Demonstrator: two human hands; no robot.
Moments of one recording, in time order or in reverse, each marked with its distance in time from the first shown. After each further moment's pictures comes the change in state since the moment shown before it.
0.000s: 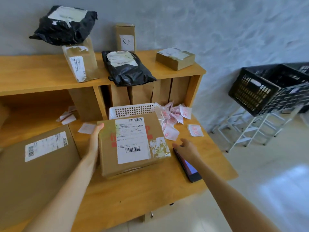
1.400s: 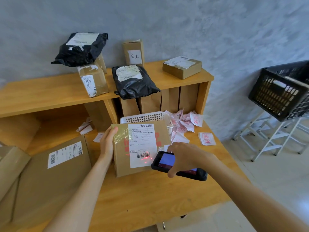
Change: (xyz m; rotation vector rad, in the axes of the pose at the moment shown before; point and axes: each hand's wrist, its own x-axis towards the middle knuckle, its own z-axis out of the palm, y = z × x) left_hand 0.012 0.000 0.023 0.177 0.137 0.211; right_hand -0.053 -0.082 -0.052 -0.746 -0.340 -0.565
